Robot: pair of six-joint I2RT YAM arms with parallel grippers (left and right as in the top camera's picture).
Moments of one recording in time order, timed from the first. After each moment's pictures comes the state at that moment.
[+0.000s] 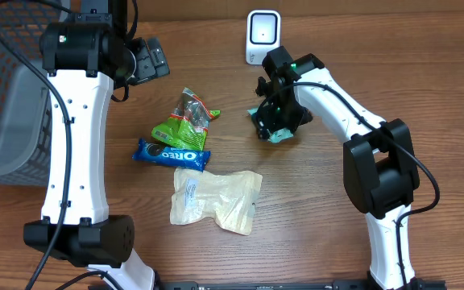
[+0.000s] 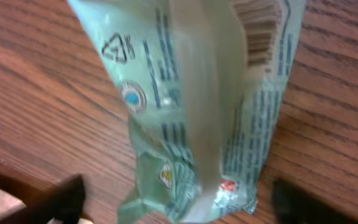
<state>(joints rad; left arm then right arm) -0.06 1.83 2.16 -1.44 -0.11 -0.41 0.44 2.25 1.85 -1.14 -0.17 -0.01</state>
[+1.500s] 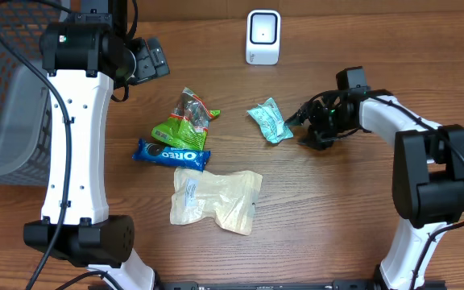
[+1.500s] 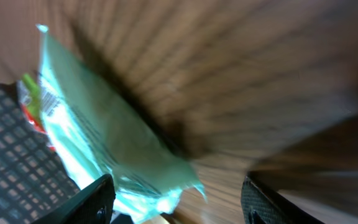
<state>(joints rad) -0.06 1.83 2.16 -1.44 -0.11 -0.41 0.14 2.07 1.28 -0.51 -0.73 0.81</state>
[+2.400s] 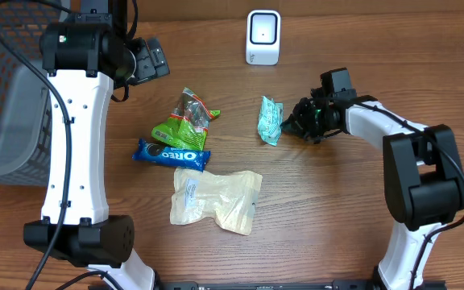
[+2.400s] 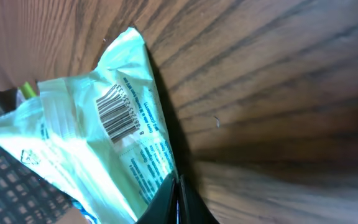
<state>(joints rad) -0.06 1.83 2.16 -1.44 -0.11 -0.41 0.20 2.06 1.25 -0.37 -0.62 0.84</state>
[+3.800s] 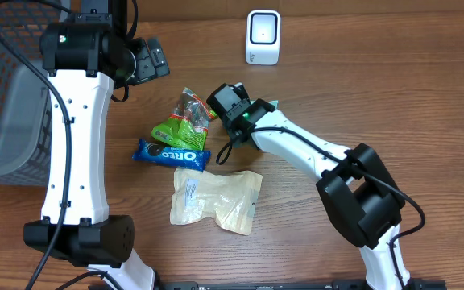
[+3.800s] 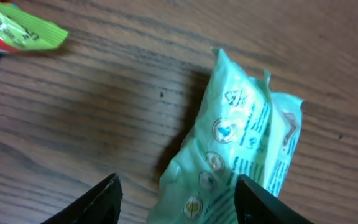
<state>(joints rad) -0.06 1.83 2.16 -1.44 -0.11 -0.41 0.73 2.15 1.64 -0.71 0.38 0.23</state>
